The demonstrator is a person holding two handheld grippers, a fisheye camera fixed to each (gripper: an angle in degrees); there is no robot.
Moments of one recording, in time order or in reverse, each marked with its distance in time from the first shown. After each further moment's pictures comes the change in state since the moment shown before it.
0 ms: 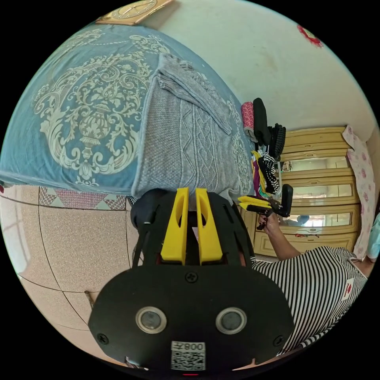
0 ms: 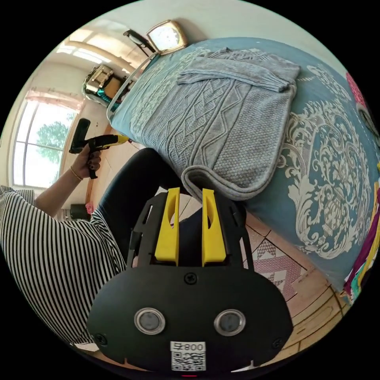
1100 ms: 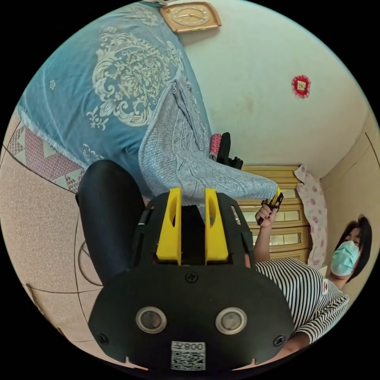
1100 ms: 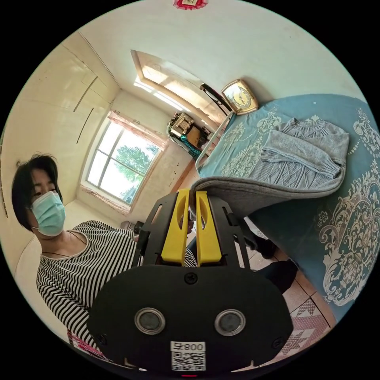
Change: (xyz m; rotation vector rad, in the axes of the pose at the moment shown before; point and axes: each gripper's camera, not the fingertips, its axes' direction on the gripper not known) left arm -0.126 0.229 0.062 0.214 0.441 -0.195; right arm 0.118 0.054 -0.069 0.385 -0.577 -0.177
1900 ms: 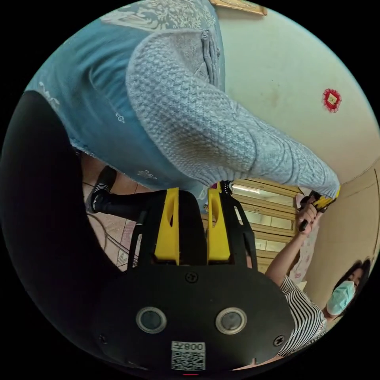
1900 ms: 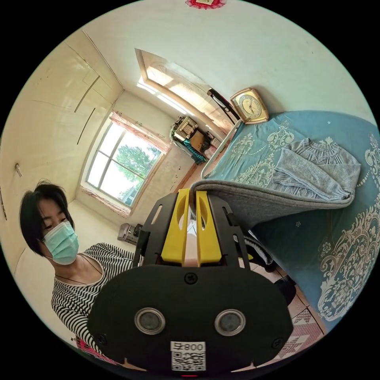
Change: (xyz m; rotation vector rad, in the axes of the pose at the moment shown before) left arm -0.072 0.046 0.158 -0.145 0.124 -0.167; right arm 0.026 -0.019 0.061 0.006 0.003 -0.020
